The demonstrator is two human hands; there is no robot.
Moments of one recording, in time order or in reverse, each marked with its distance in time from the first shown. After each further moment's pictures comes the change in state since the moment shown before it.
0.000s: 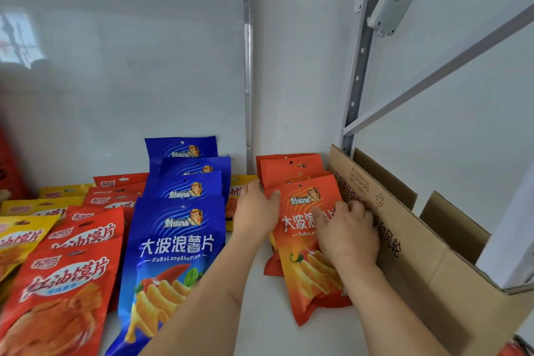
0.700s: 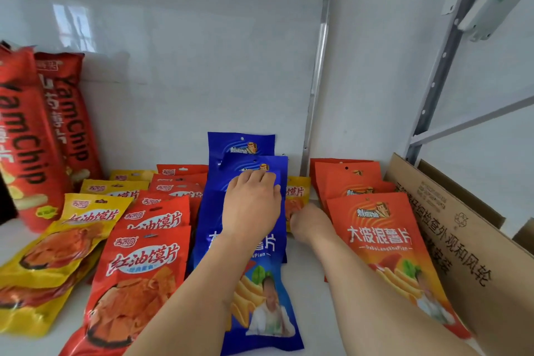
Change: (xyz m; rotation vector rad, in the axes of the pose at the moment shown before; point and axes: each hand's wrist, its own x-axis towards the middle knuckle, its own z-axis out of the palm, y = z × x) left_hand -0.005 -0.046 -0.114 0.734 0.301 0.425; right_hand -0.003 -0.151 0.052 0.296 -0.578 -0.112
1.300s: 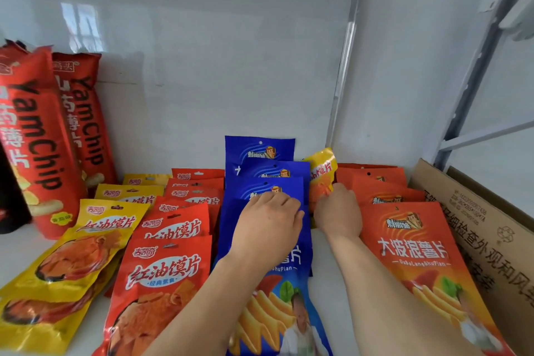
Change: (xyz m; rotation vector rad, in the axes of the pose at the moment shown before) left_hand -0.013 -0.032 0.013 0.025 0.171 0.301; right_hand 0.020 -0.021 -0.002 0.122 0.465 0.024
